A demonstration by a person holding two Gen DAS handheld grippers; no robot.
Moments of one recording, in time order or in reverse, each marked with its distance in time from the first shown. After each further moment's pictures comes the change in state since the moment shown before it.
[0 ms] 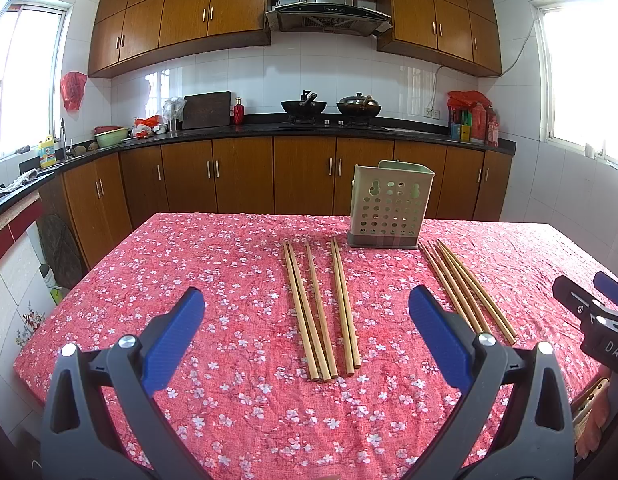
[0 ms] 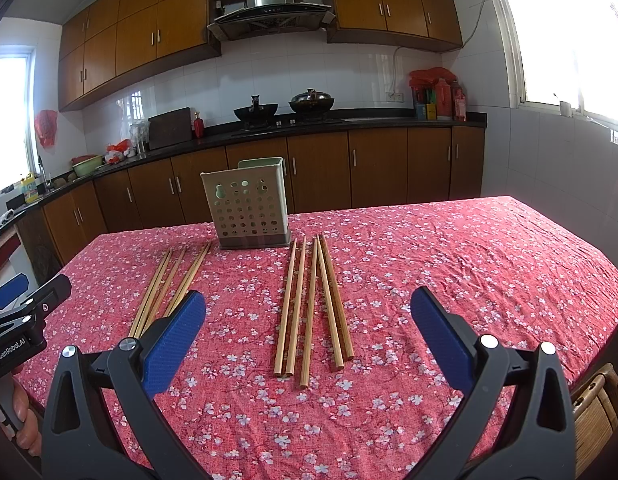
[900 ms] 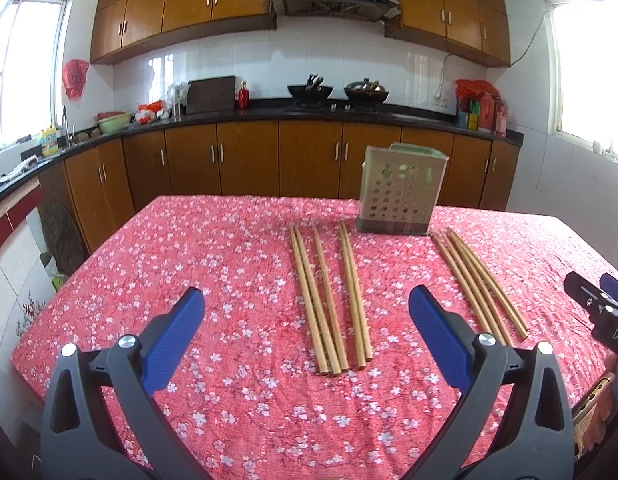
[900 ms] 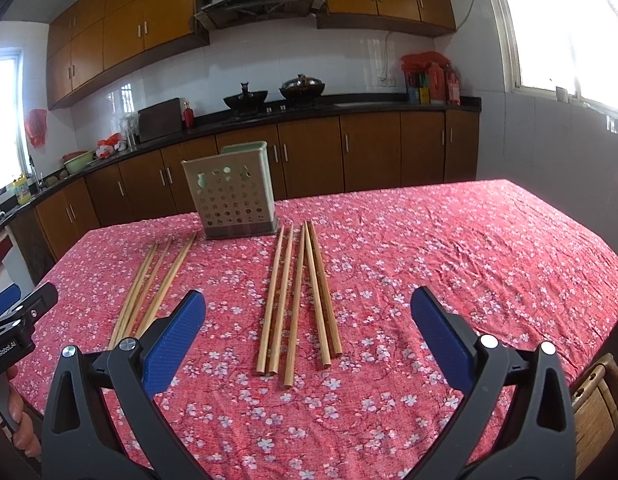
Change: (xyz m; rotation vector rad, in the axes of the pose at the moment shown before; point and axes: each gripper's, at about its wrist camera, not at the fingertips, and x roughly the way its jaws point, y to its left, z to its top) left arm 0.033 0.009 -0.012 -0.020 0.074 0.019; right arm 0.024 -0.012 0.000 0.026 0.064 -0.020
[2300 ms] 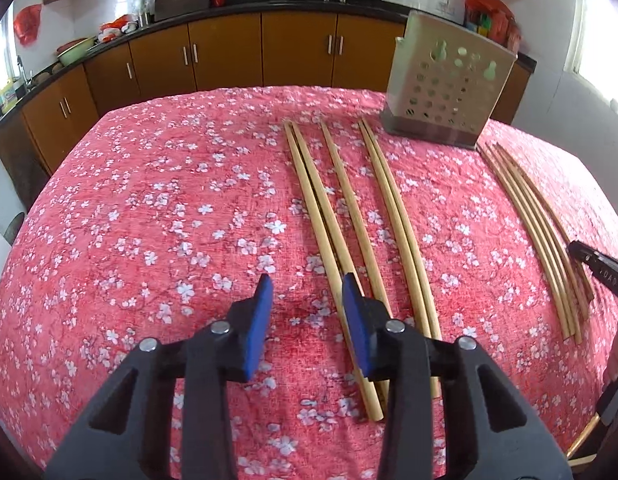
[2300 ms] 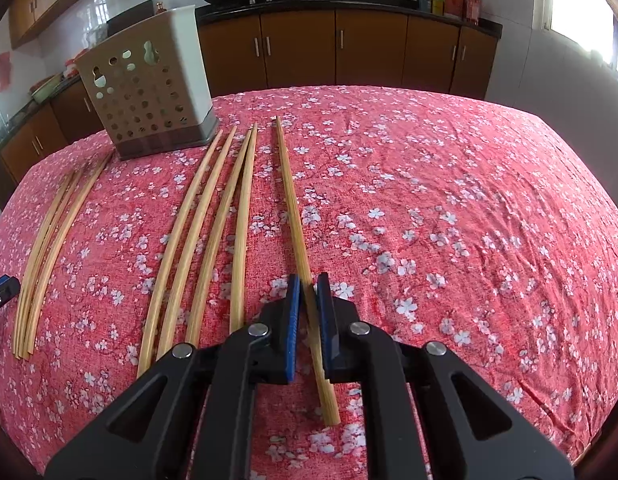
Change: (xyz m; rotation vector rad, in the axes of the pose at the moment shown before) left arm 0.135 0.012 0.006 0.037 0.404 -0.060; right arm 0.149 -0.035 -0.016 -0.060 0.395 -0.050
